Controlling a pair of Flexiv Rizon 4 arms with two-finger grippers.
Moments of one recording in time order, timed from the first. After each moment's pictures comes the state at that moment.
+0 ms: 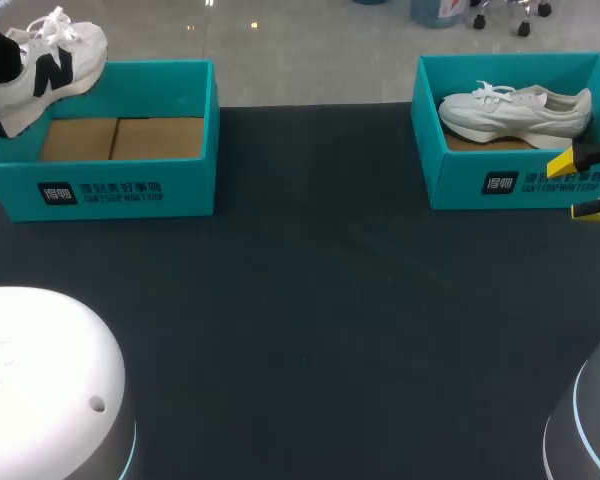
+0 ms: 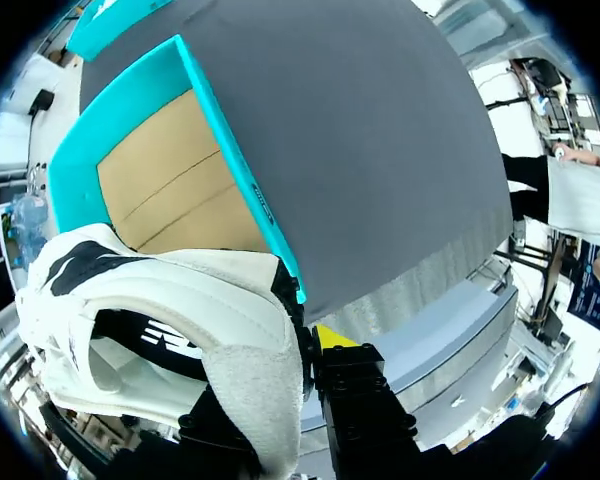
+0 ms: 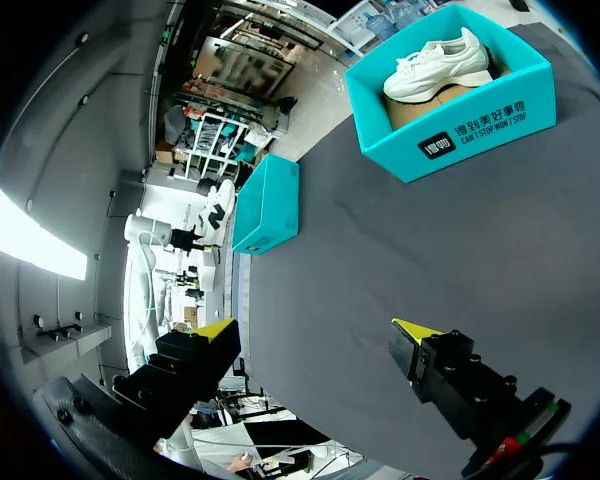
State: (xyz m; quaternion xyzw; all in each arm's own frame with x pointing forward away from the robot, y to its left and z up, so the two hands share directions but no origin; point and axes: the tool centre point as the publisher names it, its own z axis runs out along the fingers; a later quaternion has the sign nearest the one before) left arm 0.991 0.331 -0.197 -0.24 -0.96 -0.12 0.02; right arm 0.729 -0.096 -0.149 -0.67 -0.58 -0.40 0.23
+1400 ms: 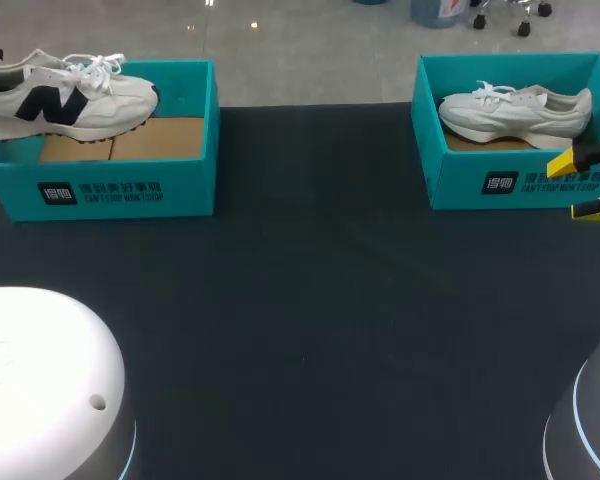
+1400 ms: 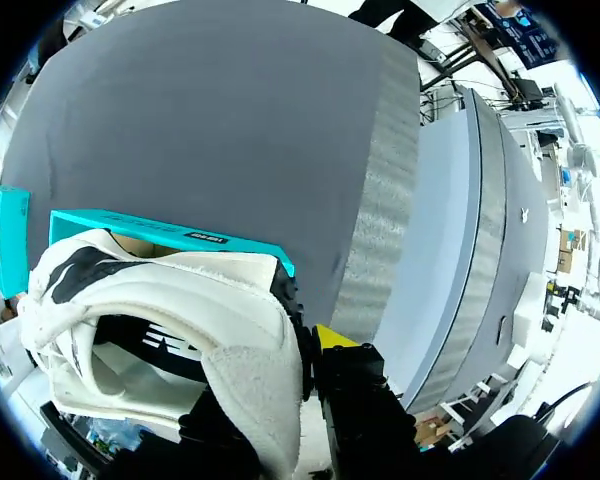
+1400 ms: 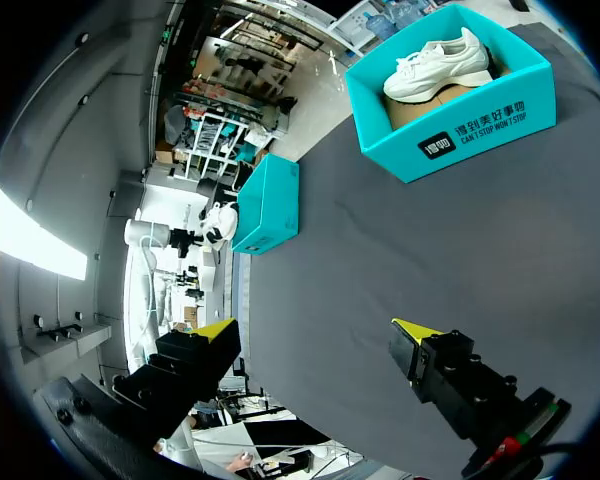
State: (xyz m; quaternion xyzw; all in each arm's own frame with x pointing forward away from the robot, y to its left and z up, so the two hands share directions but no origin) left arm 1.013 0.344 -0.193 -0.62 -0.78 -0.10 0.03; right arm 0.729 -0.095 -0.149 -0.67 -0.58 -0.40 0.23
